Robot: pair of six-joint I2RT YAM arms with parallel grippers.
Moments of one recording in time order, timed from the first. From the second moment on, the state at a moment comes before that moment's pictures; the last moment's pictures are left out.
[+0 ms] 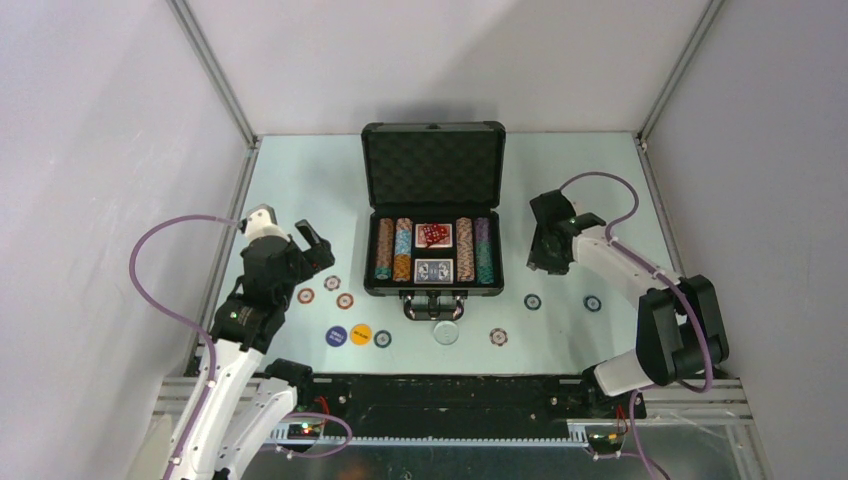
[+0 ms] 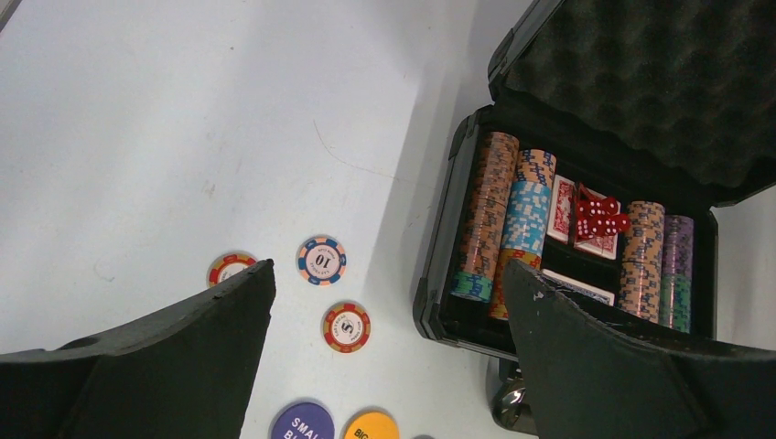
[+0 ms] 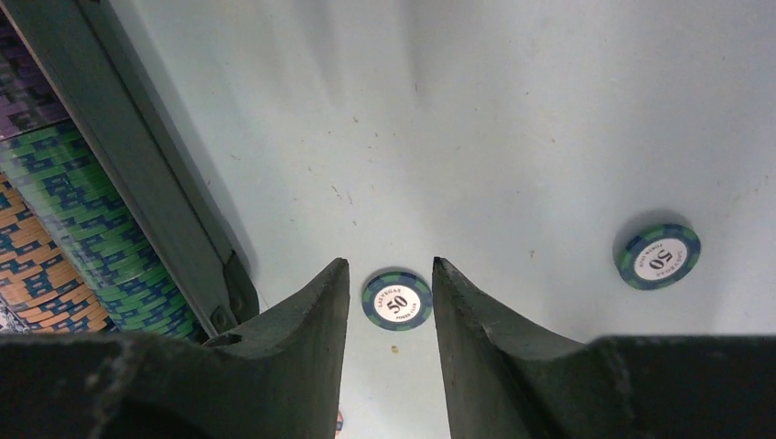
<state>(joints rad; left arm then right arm) -0.25 0.63 0.71 -0.57 -0.30 -0.54 0.35 1.47 0.98 -0.68 0.21 0.59</state>
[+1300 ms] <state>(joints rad) -0.03 0.62 0.77 -0.63 -0.26 -0.46 1.29 2.05 1.62 -0.67 0.08 0.68</state>
